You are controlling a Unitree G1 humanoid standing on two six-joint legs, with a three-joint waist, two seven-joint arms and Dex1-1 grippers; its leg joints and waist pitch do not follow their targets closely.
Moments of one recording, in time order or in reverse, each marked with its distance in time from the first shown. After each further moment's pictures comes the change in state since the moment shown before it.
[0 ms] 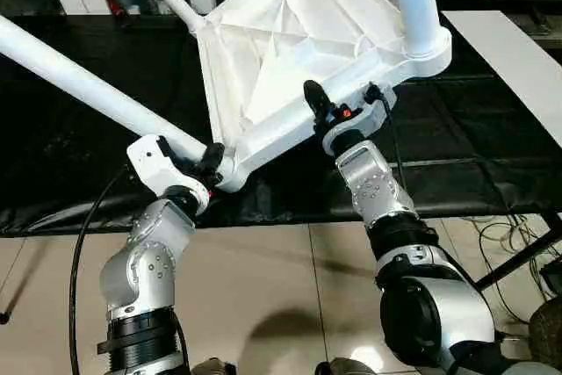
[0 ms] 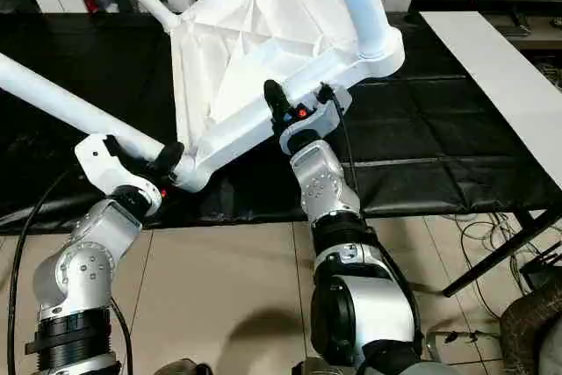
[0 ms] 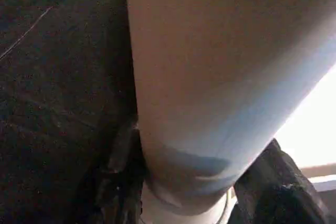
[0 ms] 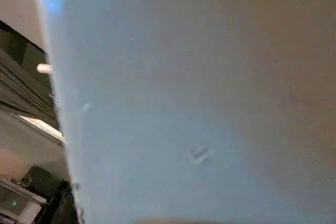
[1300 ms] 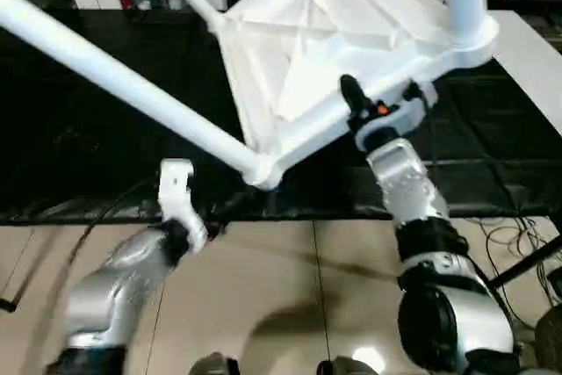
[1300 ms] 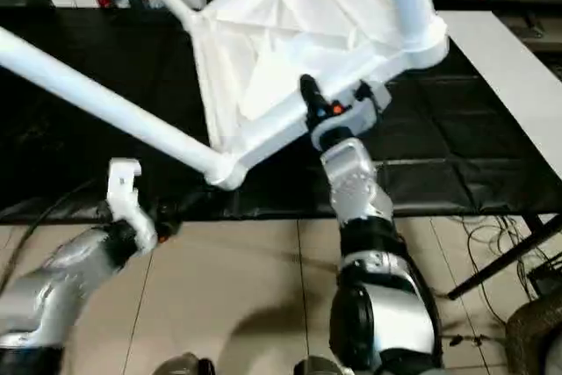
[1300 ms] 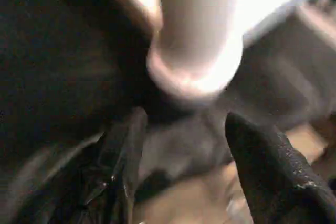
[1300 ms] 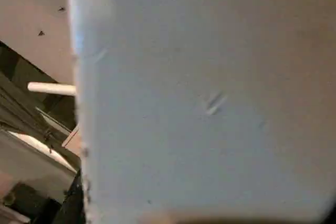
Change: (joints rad) left arm 0.193 0.381 -0.277 -0.029 0.055 -0.029 -0.501; right arm 0.082 -0.108 -0.040 -0.184 0.020 0.076 -0.031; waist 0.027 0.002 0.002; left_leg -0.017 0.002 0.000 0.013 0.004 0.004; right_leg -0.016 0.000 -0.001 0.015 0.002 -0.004
